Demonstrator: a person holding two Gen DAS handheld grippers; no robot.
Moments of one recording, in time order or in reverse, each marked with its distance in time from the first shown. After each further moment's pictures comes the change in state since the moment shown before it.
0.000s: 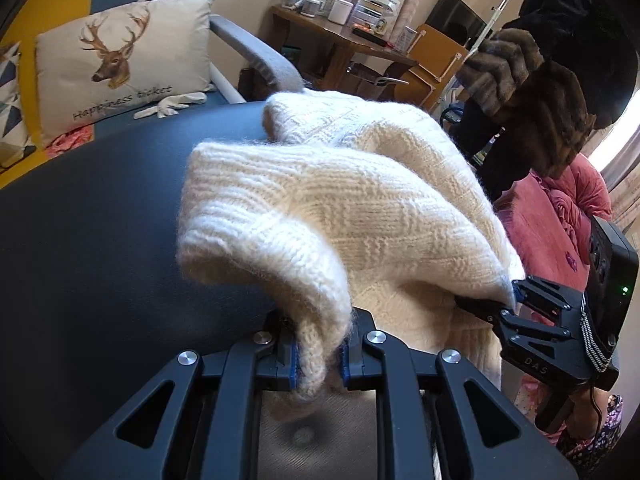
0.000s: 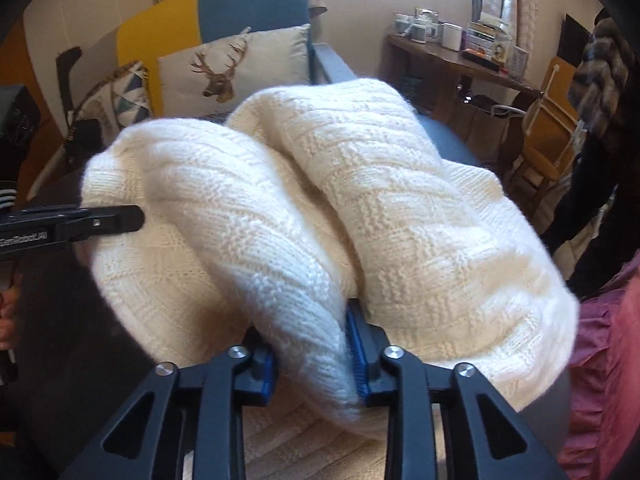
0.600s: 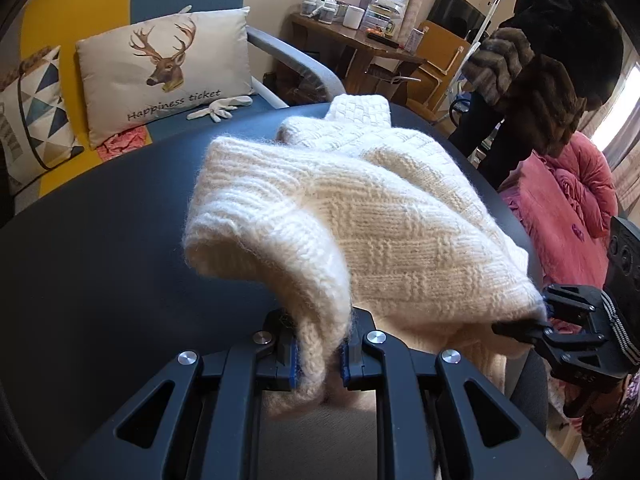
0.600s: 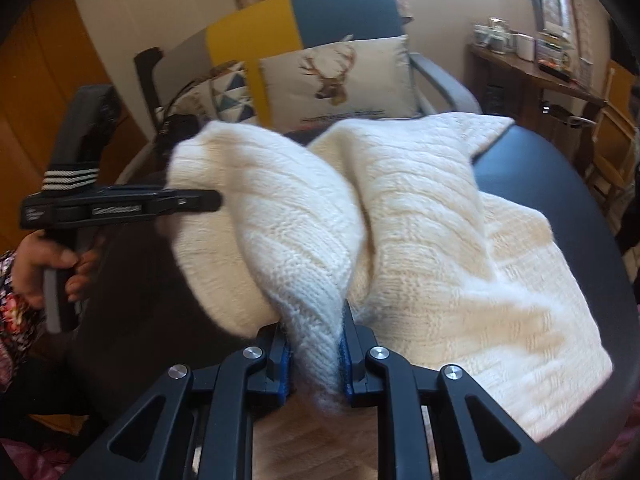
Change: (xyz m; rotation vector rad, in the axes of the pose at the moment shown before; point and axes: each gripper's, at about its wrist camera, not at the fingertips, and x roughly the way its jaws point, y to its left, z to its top) left arm -0.099 0.076 -0.044 0.074 0.009 0.051; right arm -0.059 0.138 -0.048 -0.042 -0.016 0.271
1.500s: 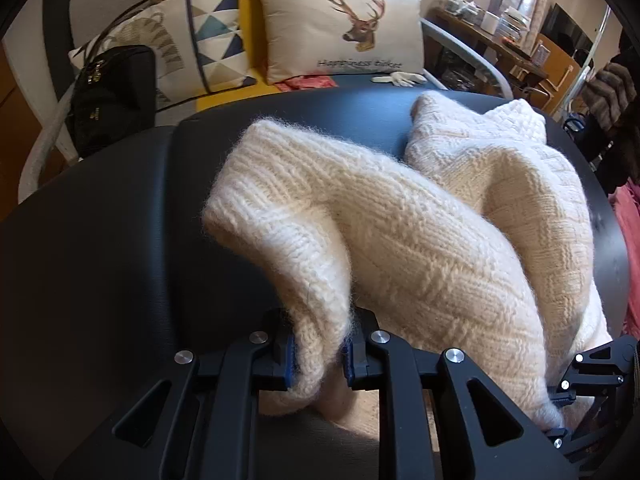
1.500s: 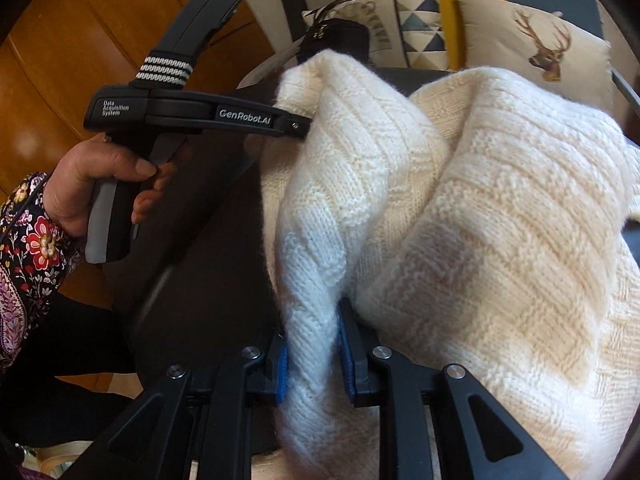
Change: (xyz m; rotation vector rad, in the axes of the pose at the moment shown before) left arm -0.074 0.229 -0.115 -0.197 0.049 0.321; right arm 0.102 0.249 -0.033 -0.305 0.225 0.319
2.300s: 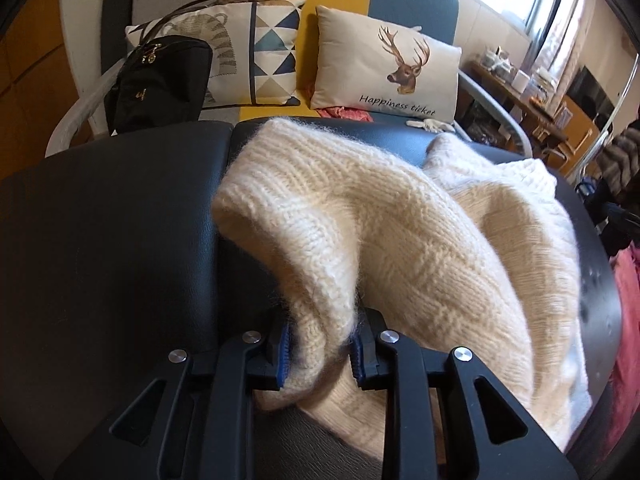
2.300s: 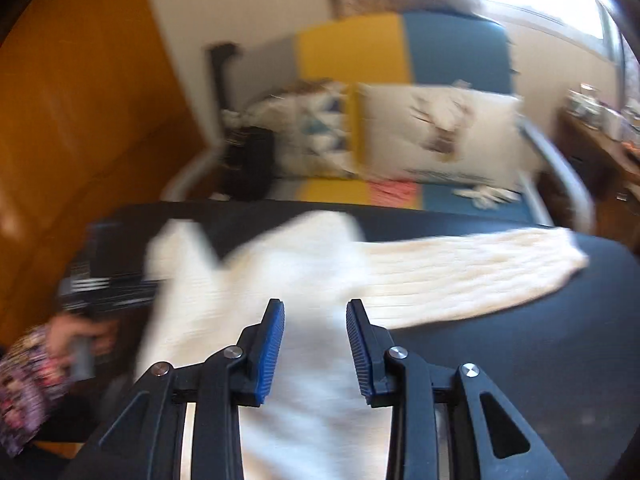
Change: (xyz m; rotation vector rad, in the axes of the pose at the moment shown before) left arm -0.023 0.032 -0.028 -0.184 -0.131 -0.004; right arm -0.130 -0.143 0.021 0.106 -0.257 -0.299
